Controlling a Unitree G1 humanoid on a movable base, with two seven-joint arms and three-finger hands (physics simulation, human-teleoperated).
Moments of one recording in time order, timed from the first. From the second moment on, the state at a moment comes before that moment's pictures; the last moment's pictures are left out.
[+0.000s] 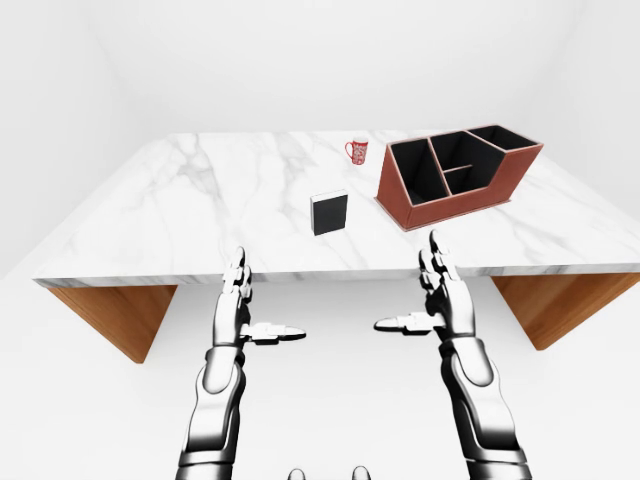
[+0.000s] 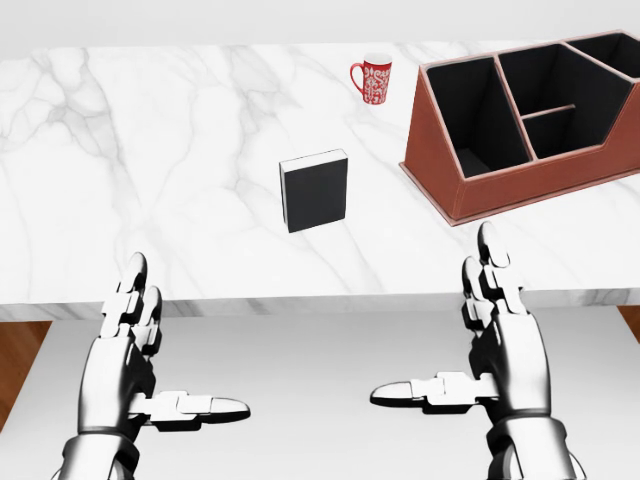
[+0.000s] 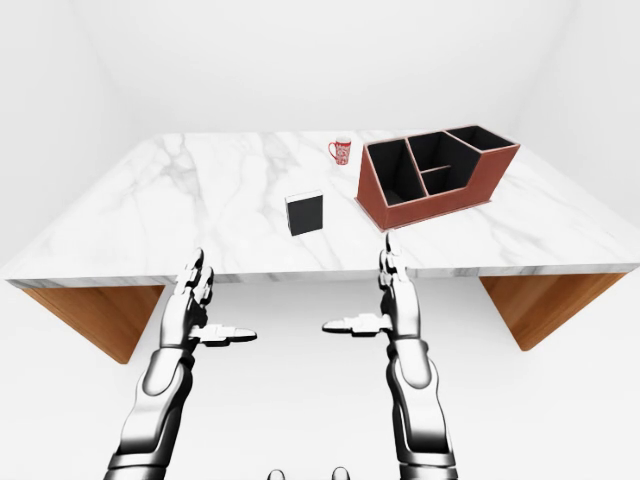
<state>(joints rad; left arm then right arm) 0.00 0.02 0.04 0.02 -0.02 -0.05 -0.04 0.02 -0.02 -0.06 -0.14 0.04 0.00 0.05</state>
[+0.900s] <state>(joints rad) -0.04 0.03 0.06 0.12 -0.02 -0.09 -0.01 -0.03 -0.16 -0.47 -0.73 0.32 0.09 0.04</state>
